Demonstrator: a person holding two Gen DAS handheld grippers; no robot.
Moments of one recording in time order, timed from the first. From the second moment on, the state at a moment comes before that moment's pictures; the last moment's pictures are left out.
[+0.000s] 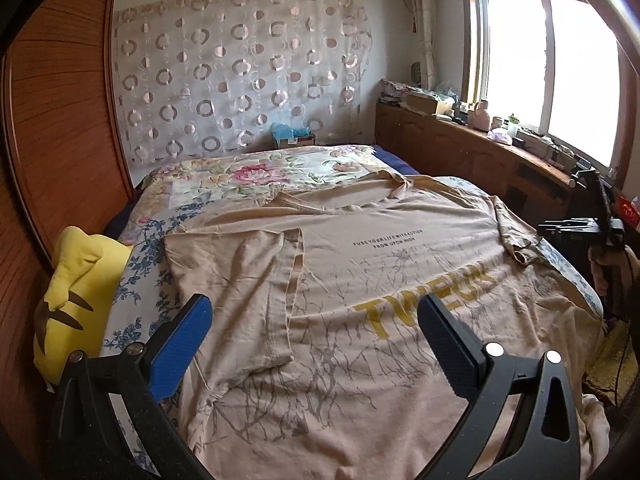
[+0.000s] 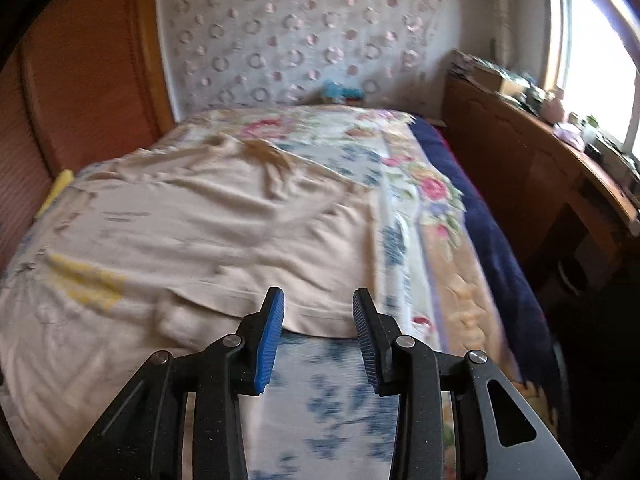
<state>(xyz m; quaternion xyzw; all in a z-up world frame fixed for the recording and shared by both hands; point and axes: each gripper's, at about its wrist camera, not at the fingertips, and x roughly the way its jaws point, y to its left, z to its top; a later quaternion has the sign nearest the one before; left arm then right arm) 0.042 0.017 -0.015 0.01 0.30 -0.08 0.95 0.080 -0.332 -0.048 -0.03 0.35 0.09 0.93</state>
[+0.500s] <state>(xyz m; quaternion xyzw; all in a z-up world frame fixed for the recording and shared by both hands) 0.038 0.011 -0.021 0.01 0.30 -0.08 0.95 0.117 -0.333 -0.059 -0.04 0.39 0.10 0.92</state>
